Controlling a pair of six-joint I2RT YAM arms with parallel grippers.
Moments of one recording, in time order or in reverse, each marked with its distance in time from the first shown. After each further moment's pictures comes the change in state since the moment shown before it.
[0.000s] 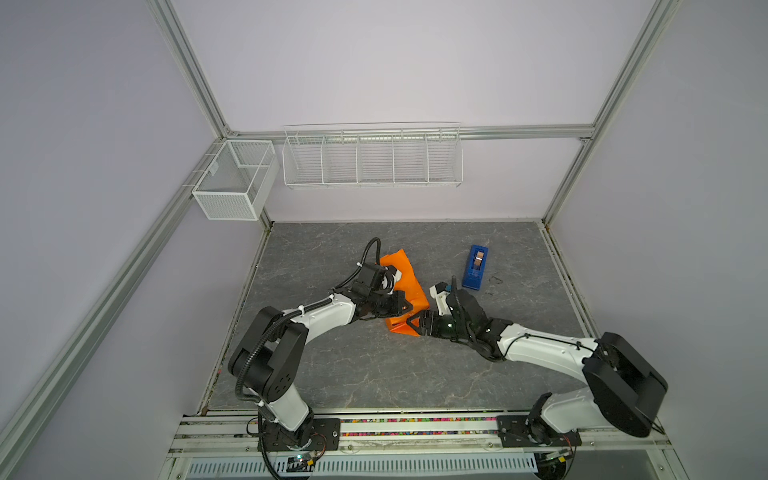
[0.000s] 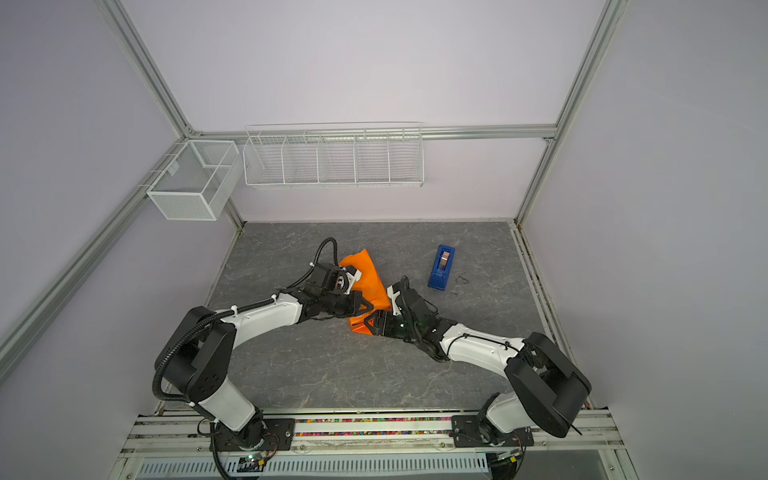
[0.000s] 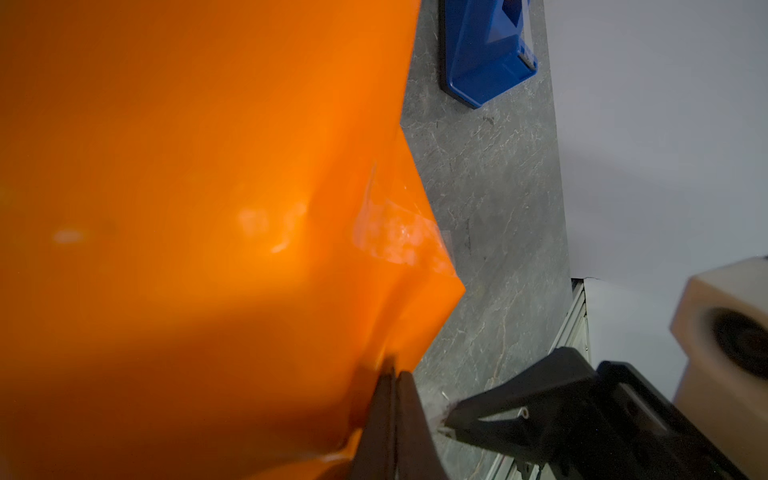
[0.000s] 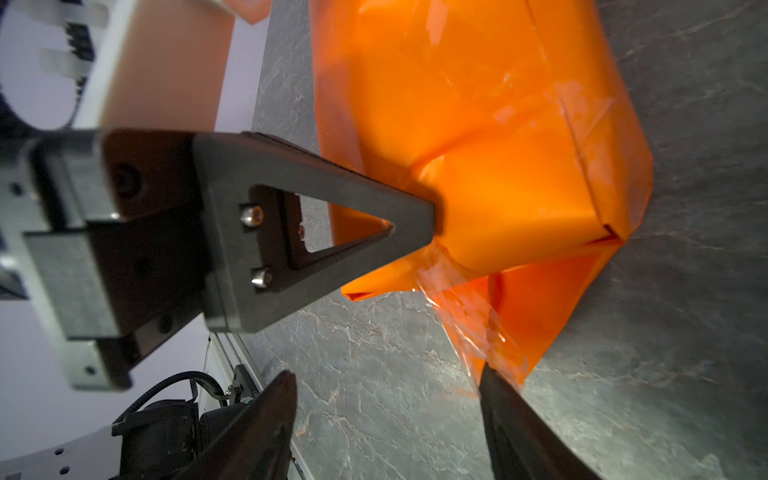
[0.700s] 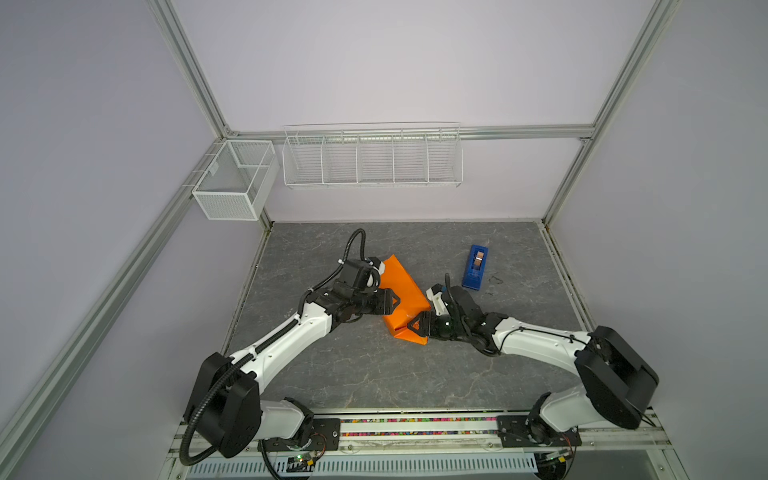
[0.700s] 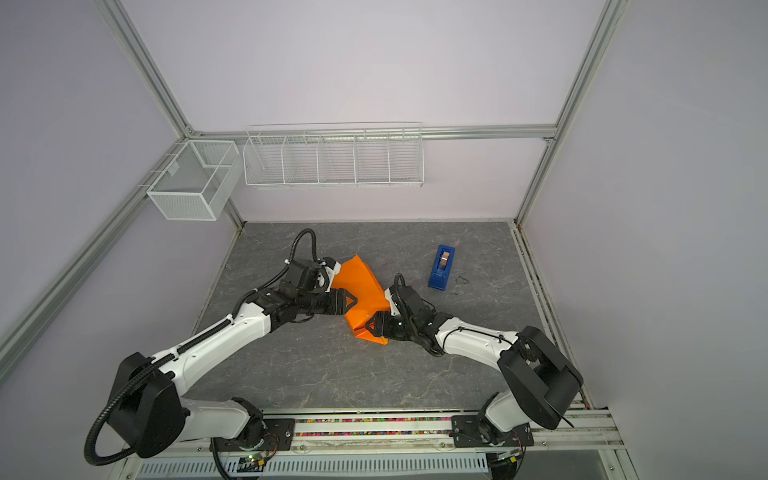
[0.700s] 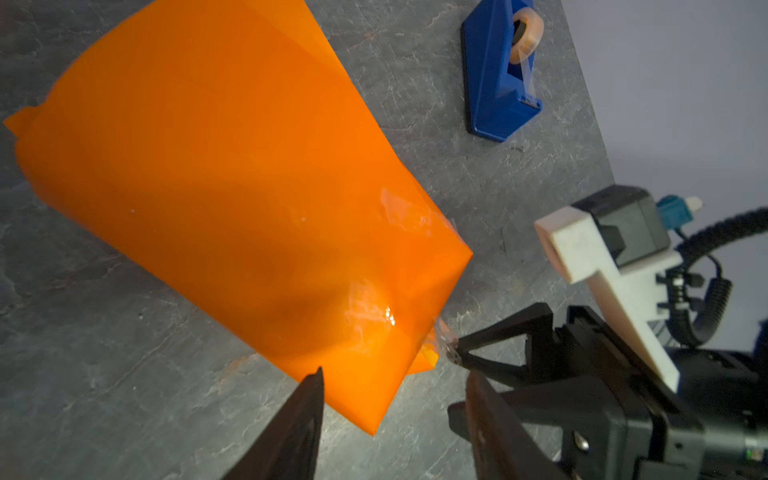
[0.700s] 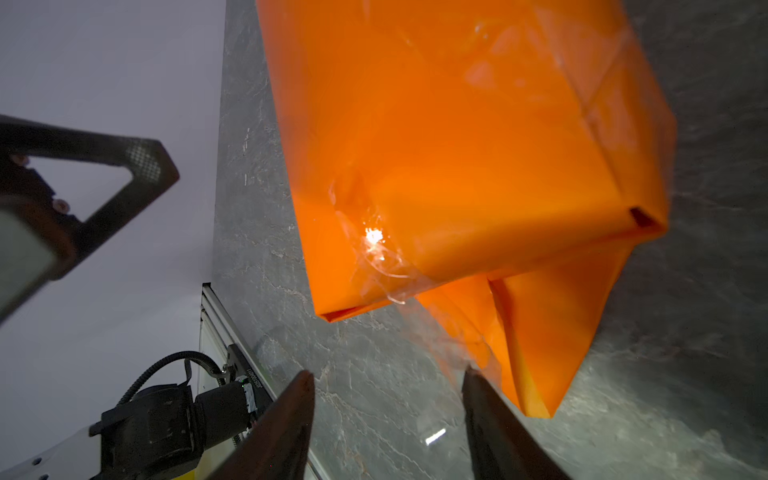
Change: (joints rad) left arm -0.013 -0.341 -0.021 -0.283 -0.260 0.117; right arm -0.015 0.043 0.064 -0.118 -0.071 -0.016
